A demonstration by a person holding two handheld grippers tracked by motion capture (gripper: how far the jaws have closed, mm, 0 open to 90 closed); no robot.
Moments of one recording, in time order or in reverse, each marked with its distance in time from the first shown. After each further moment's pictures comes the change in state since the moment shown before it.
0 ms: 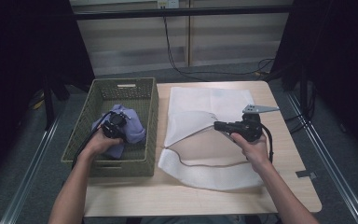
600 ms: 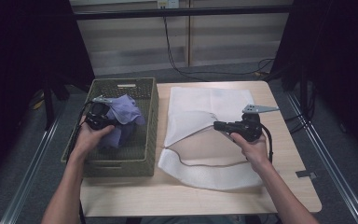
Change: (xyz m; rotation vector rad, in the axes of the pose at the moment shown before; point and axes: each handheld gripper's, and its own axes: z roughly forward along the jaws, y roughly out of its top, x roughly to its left) left arm 0.005 -0.012 -0.070 -0.432 0.003 -0.128; right arm 0.000 0.000 0.001 -0.001 -0.001 0.000
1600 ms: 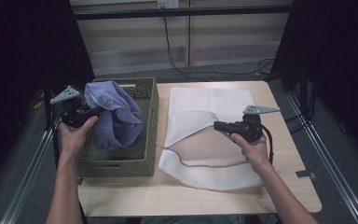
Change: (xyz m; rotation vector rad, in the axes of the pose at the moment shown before) left arm -0.004 0.001 -0.079 -0.444 -0.056 -0.072; right arm 0.002 -0.002 -0.002 -0.021 0.007 -0.008
